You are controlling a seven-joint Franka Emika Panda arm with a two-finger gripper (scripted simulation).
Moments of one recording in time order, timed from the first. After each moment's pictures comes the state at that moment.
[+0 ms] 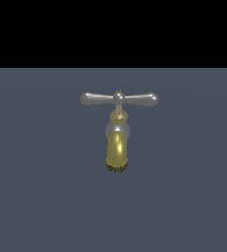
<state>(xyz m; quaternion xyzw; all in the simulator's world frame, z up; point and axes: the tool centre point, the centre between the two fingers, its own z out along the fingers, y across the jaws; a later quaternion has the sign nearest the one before) -0.249 -0.007 0.484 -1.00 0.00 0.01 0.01</state>
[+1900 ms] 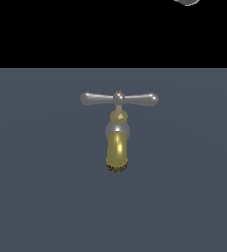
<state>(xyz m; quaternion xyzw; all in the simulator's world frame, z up) -0.207 -0.083 0.371 -0.96 -0.29 0.01 0.00</state>
